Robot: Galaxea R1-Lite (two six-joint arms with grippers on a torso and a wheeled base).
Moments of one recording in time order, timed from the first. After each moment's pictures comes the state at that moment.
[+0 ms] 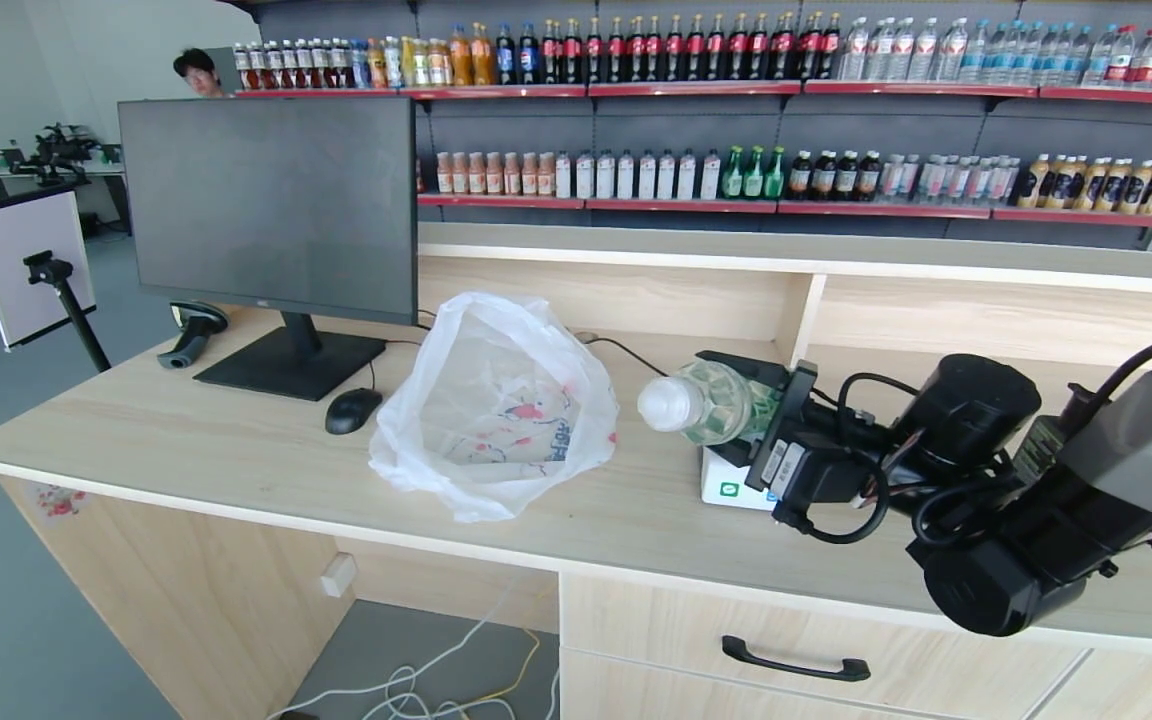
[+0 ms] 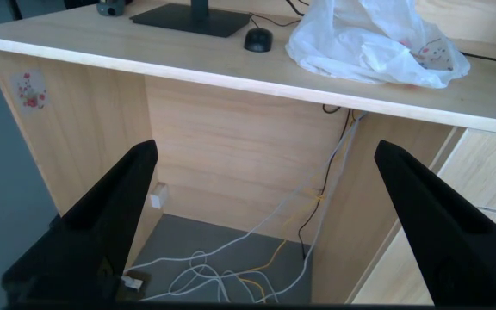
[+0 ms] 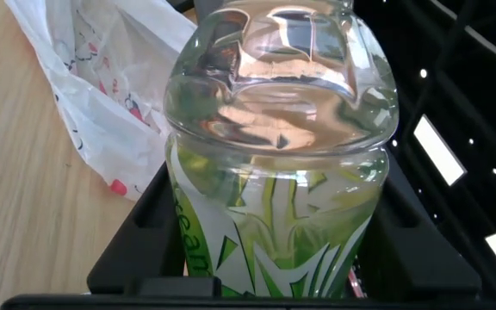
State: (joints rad) left arm 0.00 0.00 0.00 0.00 0.00 -0.01; right arm 0.34 2.10 -0.75 -1.57 0.68 -1.15
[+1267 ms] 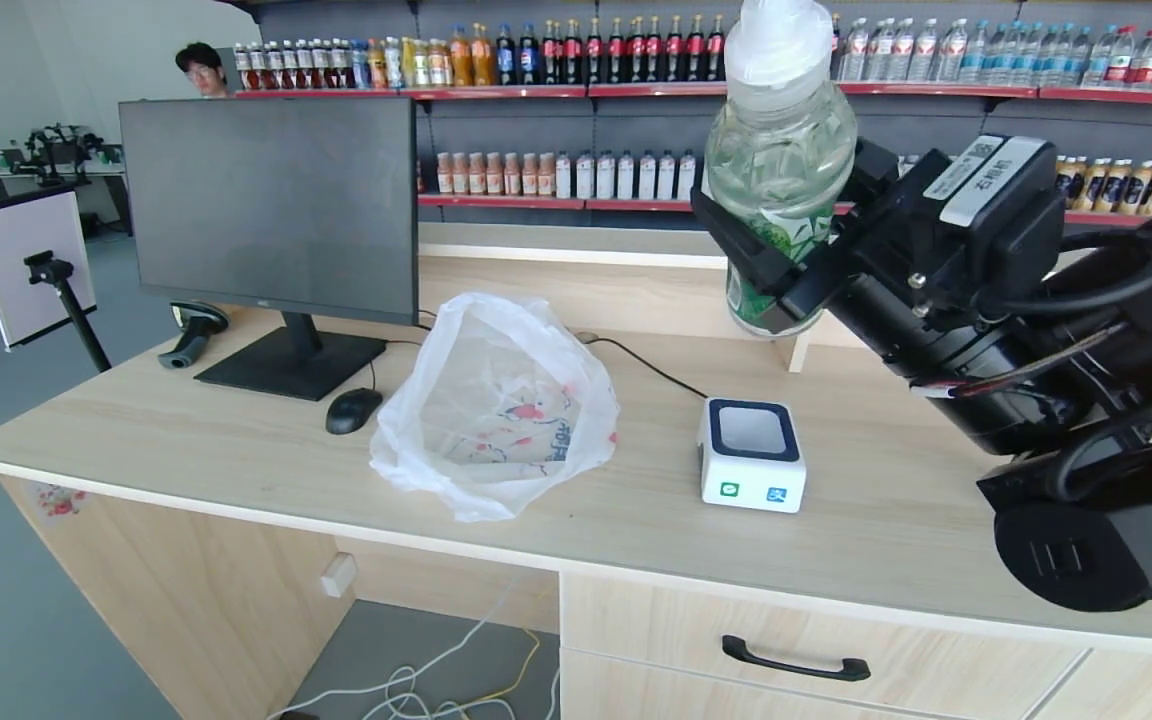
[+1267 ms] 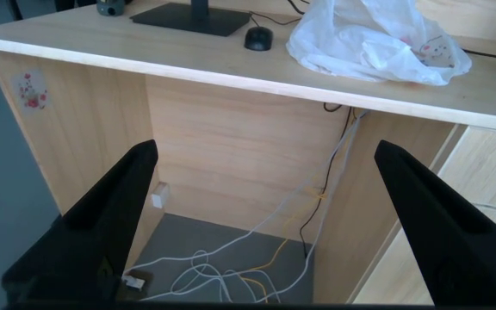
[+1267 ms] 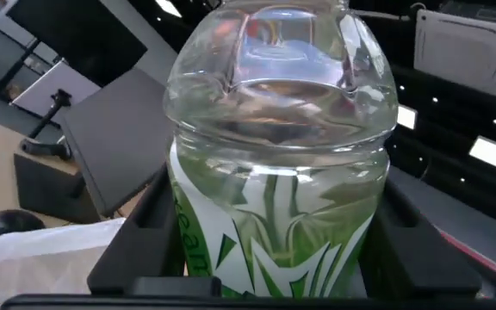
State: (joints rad) left arm 0.00 0.00 0.00 0.00 0.00 0.00; right arm 0.53 1.81 -0.89 -1.57 0.33 -0.61
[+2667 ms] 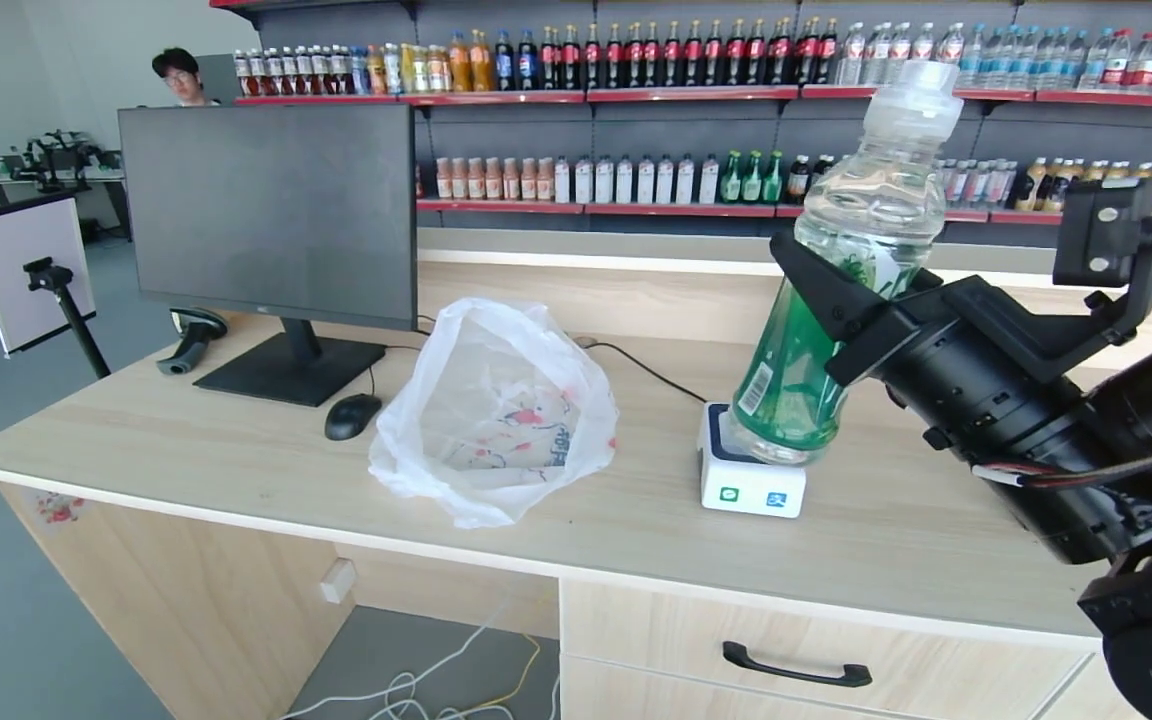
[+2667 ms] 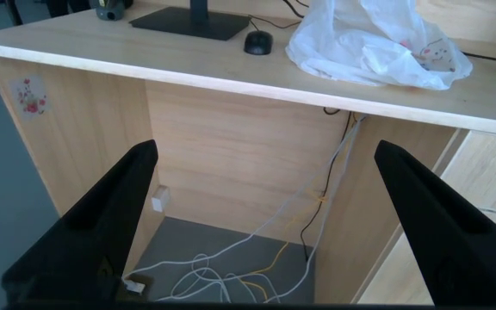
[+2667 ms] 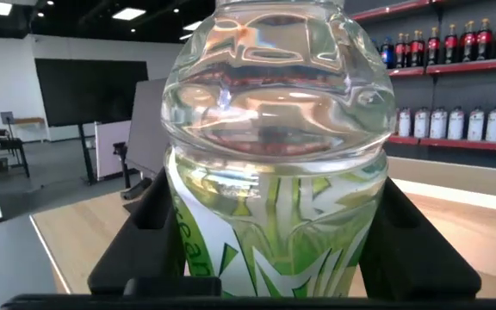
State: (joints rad) left arm 0.00 0.00 0.00 0.01 0.00 0.00; right arm 0.54 1.69 -0.60 -1.57 0.02 0.07
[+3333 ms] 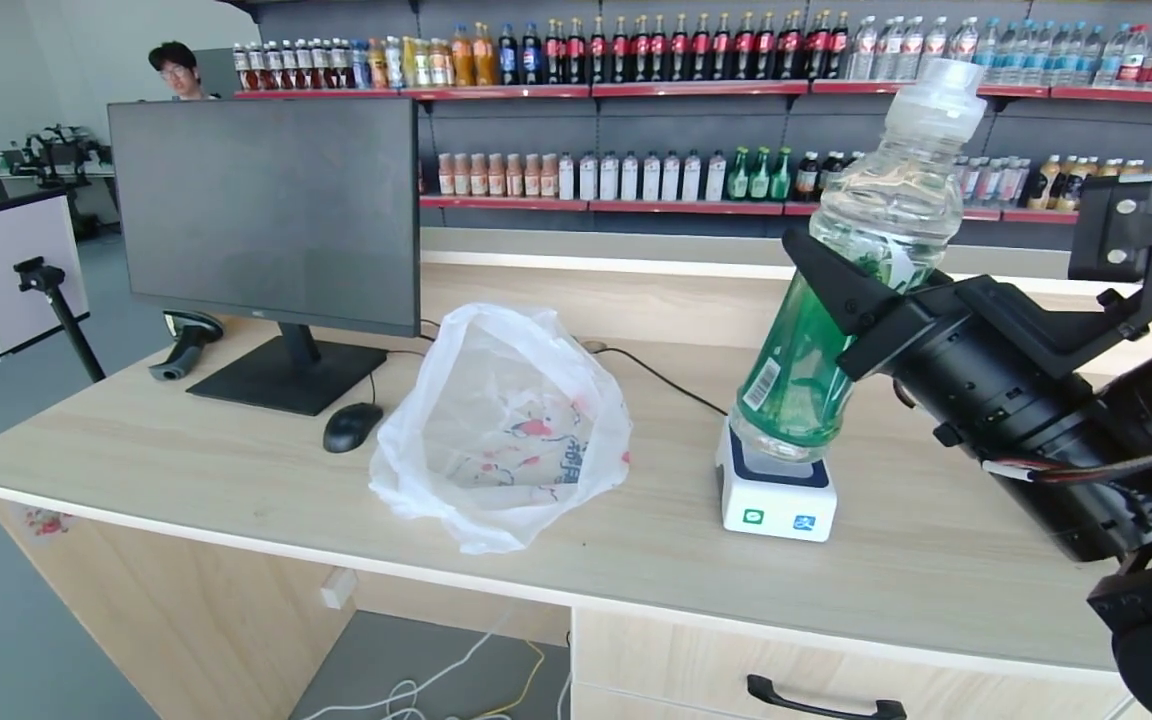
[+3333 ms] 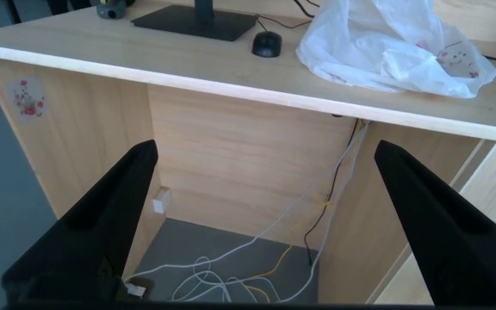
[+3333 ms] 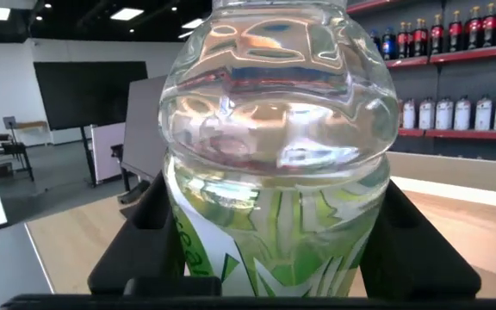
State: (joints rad) left arm 0.00 0.00 0.00 0.01 0.00 0.00; right arm 0.54 1.68 -0.60 -1.57 0.02 0.10
